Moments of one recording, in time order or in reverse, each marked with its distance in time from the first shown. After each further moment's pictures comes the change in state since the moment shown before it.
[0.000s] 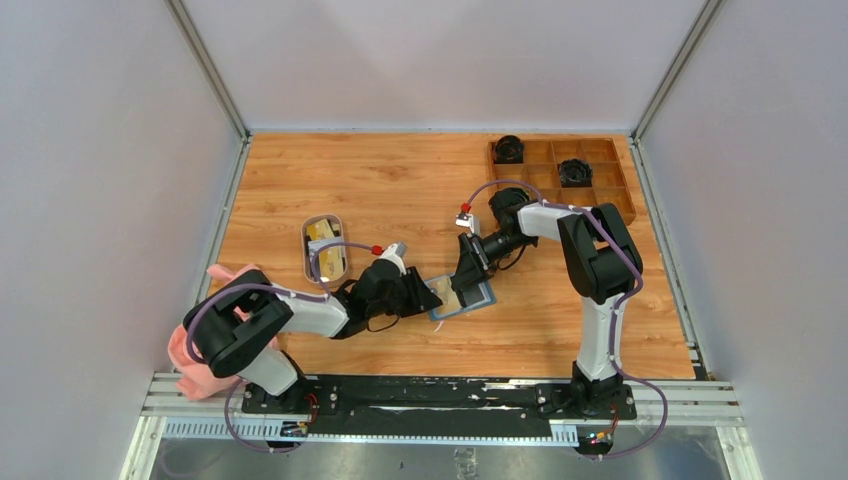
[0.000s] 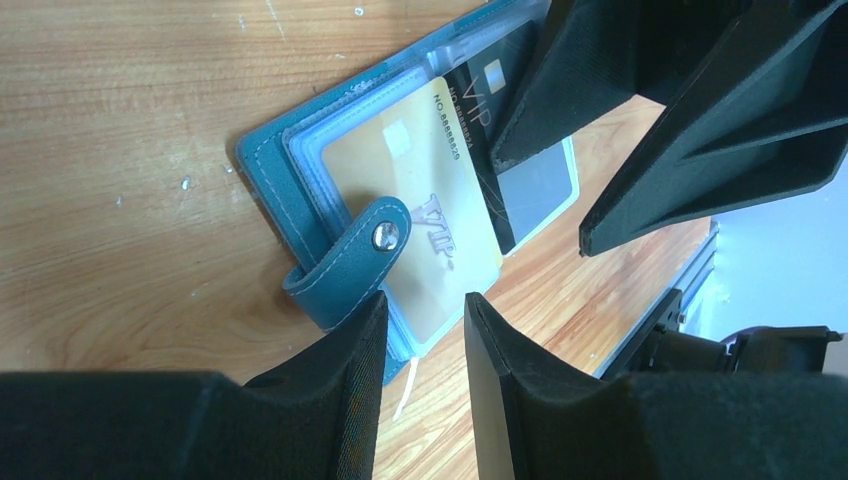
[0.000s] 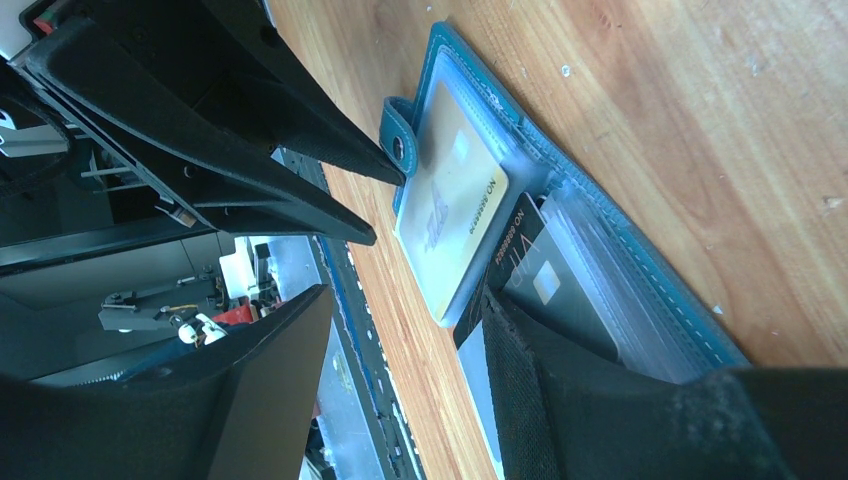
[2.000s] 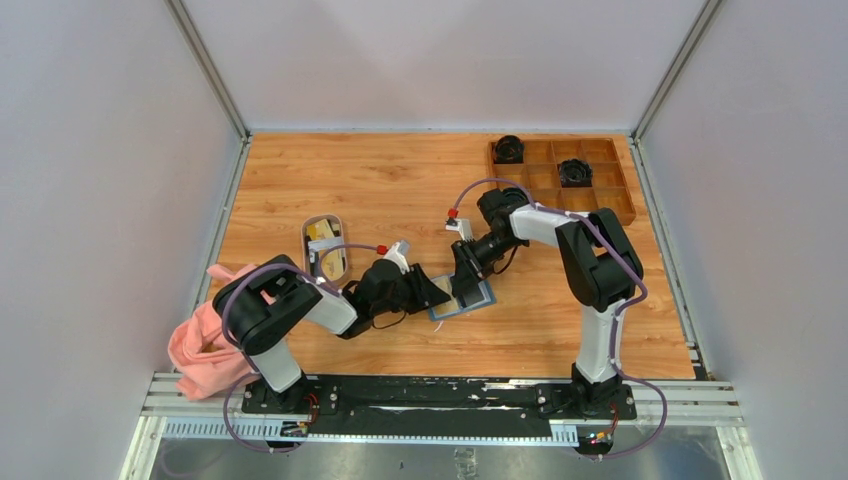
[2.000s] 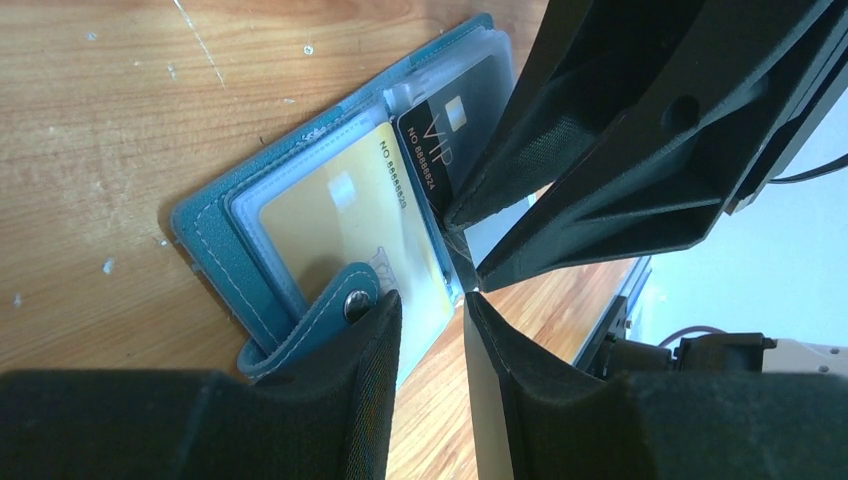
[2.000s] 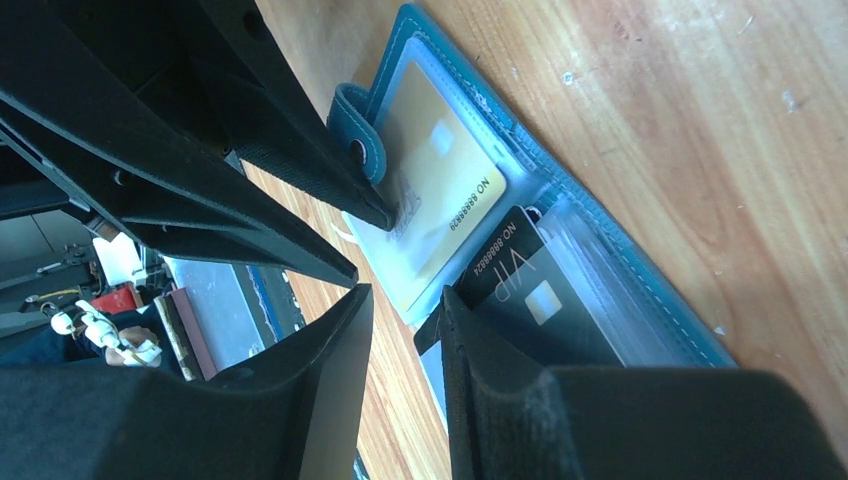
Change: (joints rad) left arm 0.023 0.175 0.003 0.278 0.068 -0.071; right arm 0.068 -0.051 0.000 0.001 0.168 -0.081
